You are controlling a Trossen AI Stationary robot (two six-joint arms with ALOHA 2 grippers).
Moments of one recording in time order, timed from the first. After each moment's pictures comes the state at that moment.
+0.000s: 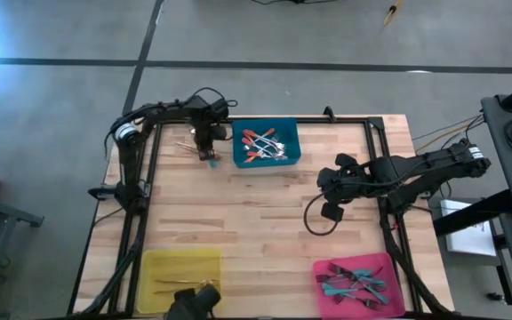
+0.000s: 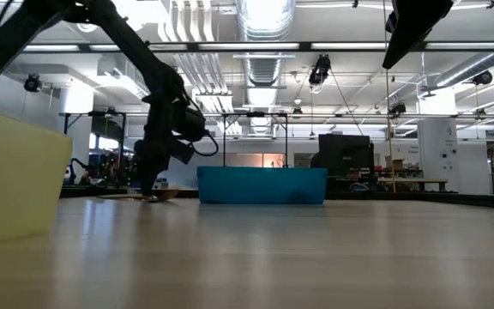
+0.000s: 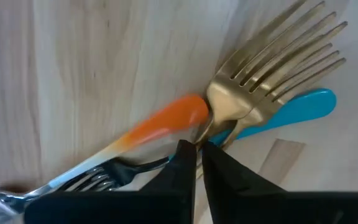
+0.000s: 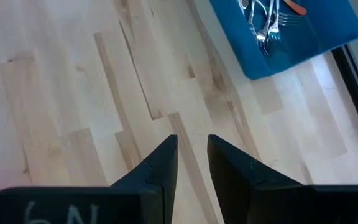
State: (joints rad) left arm 0.80 2.00 1.35 -1.03 0.00 0.54; right arm 0.22 1.26 1.22 -1.13 0.34 0.44
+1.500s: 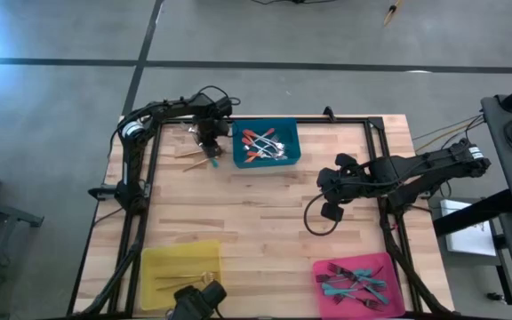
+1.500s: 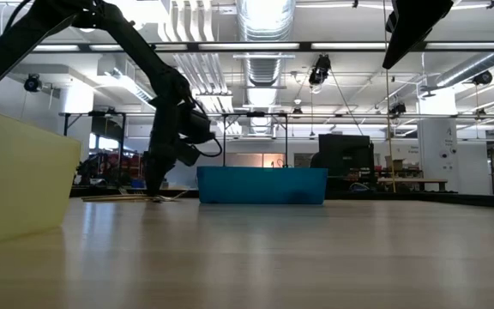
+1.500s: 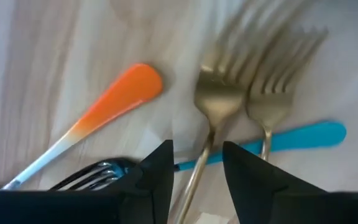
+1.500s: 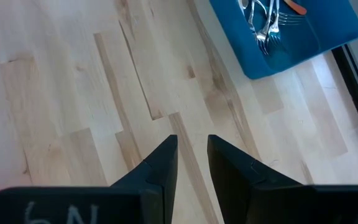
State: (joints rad) left arm 0.79 2.06 1.44 -1.07 0.01 0.35; right arm 0.22 1.26 1.22 -1.12 0.34 0.44
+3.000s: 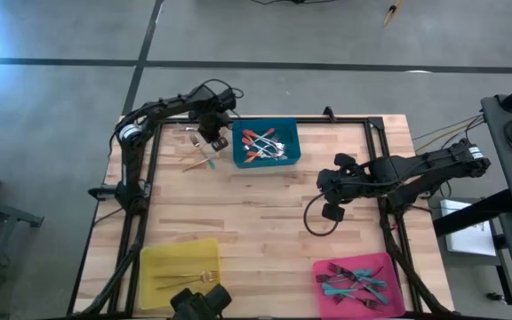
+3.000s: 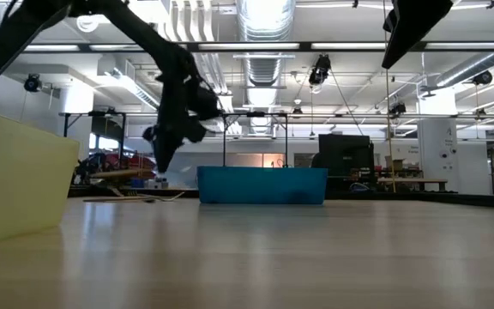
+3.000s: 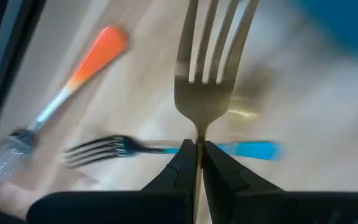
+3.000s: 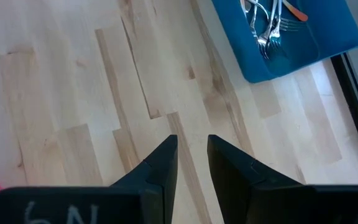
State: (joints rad) left arm 0.75 2.01 1.57 -1.21 -0.04 0.09; right arm 0.22 1.26 1.22 -1.12 0.34 0.40
